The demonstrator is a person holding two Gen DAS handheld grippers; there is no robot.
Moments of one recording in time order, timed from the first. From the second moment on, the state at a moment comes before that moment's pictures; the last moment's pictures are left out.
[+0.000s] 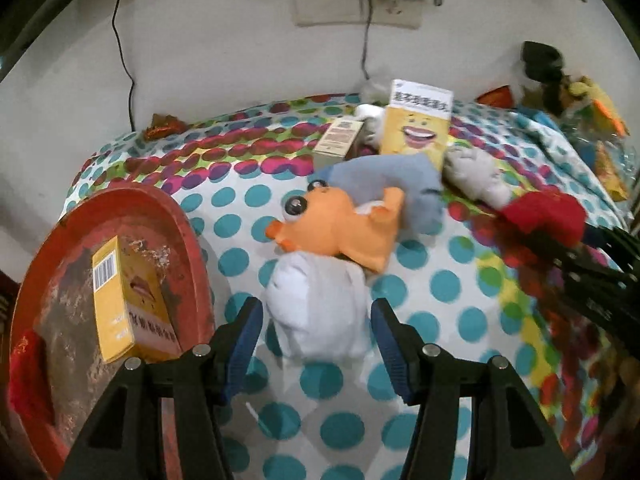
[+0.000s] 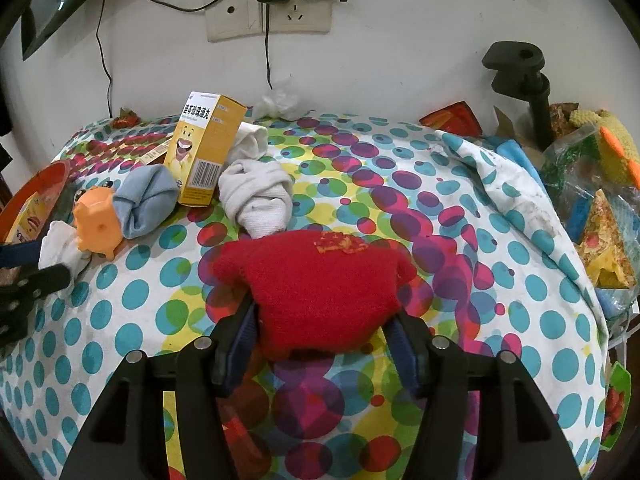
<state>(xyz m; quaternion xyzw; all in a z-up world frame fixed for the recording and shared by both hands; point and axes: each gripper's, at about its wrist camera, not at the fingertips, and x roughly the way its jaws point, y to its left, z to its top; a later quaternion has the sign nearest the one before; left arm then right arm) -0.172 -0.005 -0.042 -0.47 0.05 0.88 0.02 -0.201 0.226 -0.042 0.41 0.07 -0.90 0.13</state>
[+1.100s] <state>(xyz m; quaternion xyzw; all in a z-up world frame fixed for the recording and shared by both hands) -0.152 0.016 -0.049 -0.46 0.08 0.88 0.05 -0.205 0.230 -0.042 0.42 0.05 -0.90 0.13</state>
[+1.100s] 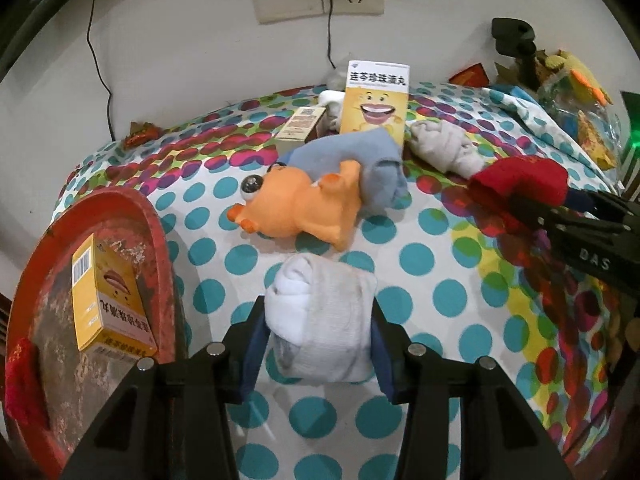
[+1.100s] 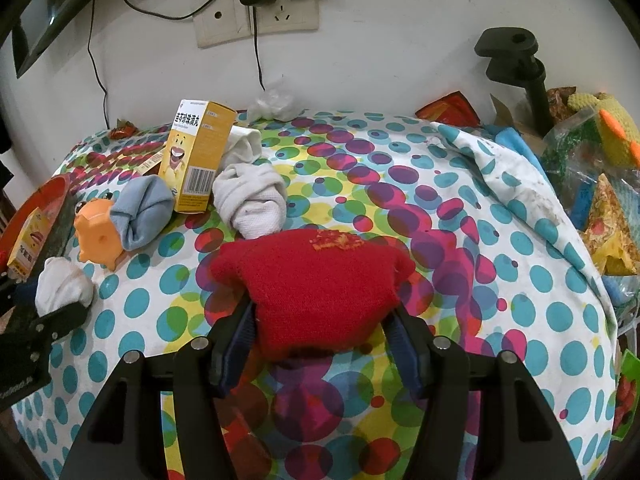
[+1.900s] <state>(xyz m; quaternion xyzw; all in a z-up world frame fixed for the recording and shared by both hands) -0.090 -0.020 -0.014 -0.45 0.08 0.88 0.08 -0.207 0.230 -0.042 0.42 0.04 -0.90 0.12</state>
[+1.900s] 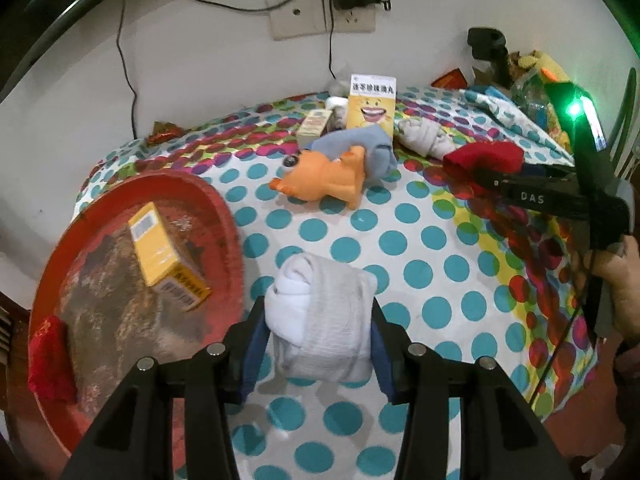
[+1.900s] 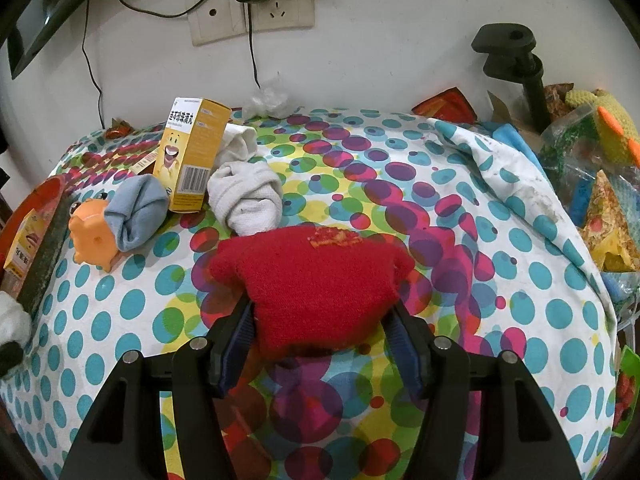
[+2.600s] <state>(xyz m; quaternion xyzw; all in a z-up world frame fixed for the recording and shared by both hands) -0.098 -0.189 -0.004 -0.47 0.00 0.88 -0.09 -0.207 0.230 -0.041 0.42 0.04 -0.90 0.12</state>
